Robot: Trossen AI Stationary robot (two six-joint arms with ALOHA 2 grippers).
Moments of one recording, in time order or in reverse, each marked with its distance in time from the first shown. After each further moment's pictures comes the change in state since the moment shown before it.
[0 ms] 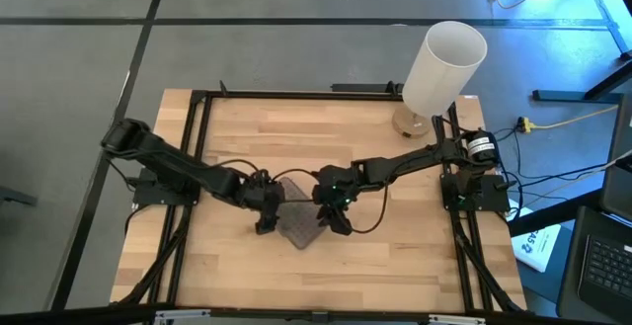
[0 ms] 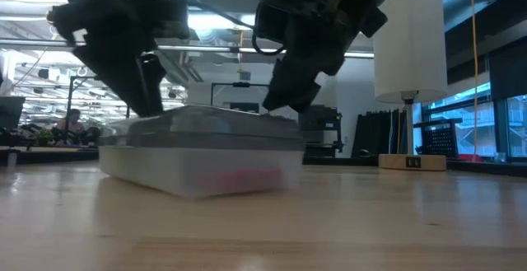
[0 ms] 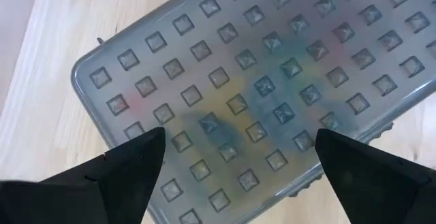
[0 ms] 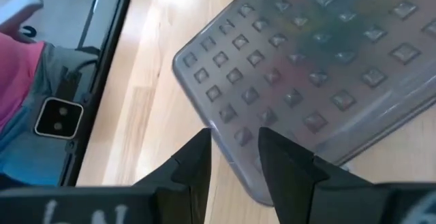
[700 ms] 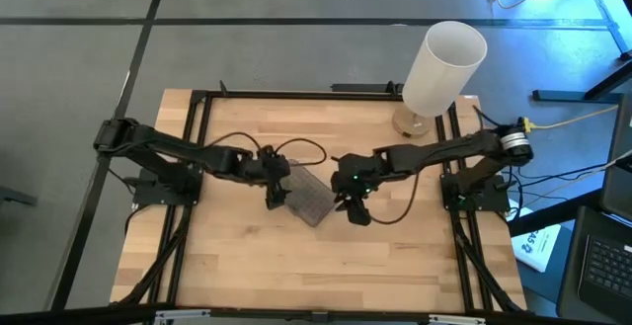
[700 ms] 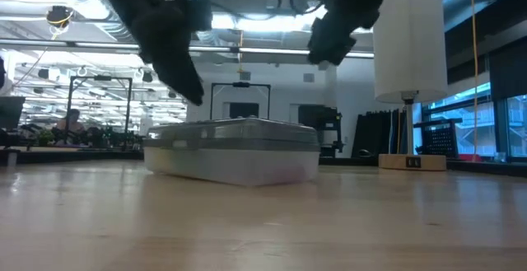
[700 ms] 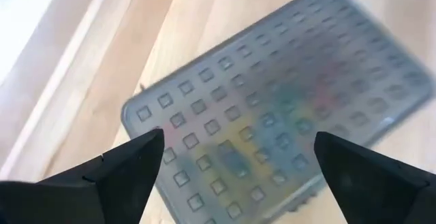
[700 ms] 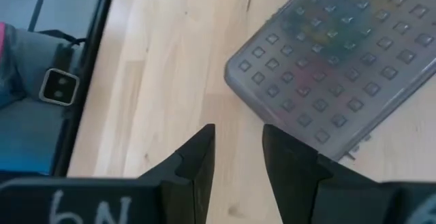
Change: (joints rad) left arm 0.212 -0.099 -0.011 0.144 -0.026 0.182; right arm 0.002 -0.253 0.000 -0.319 0.175 -0.052
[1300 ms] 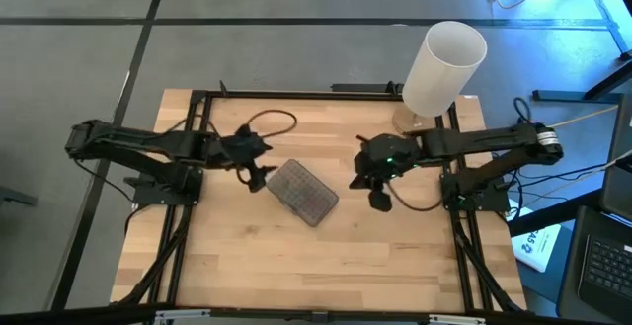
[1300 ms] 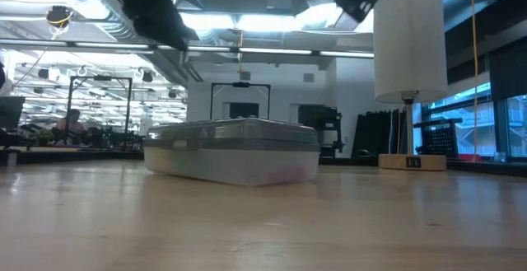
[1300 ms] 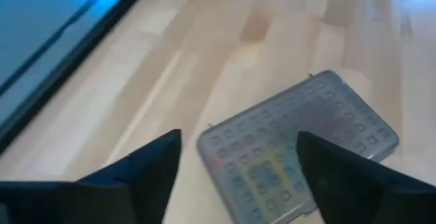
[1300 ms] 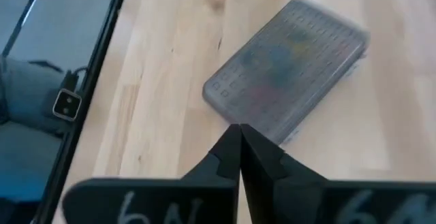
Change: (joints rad) left arm 0.046 -0.345 0.003 -0.126 -0.085 0.028; right arm -0.023 -0.260 0.000 -0.138 0.108 -0.027
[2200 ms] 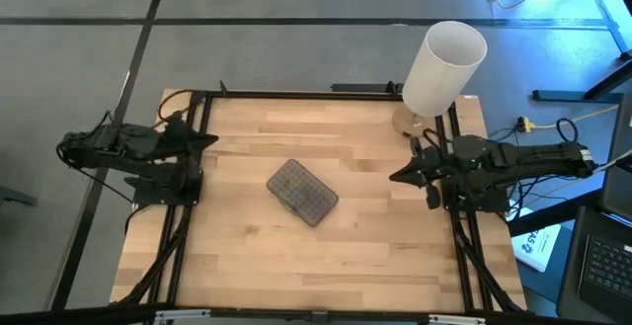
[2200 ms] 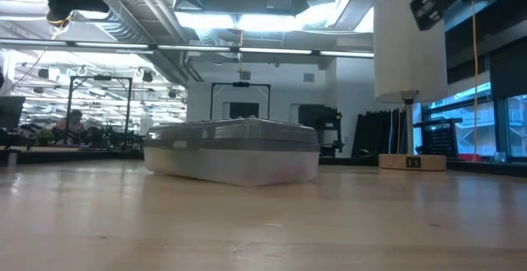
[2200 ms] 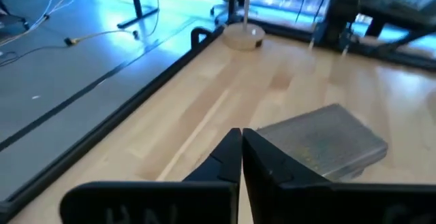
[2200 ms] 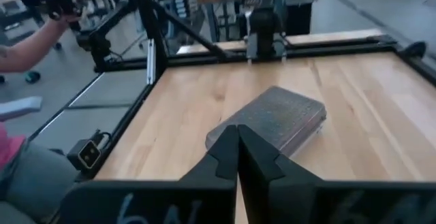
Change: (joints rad) left arm -0.118 -0.772 -0.097 -0.386 -0.225 -0.028; right arm 0.000 -0.776 -0.655 0.444 0.051 0.021
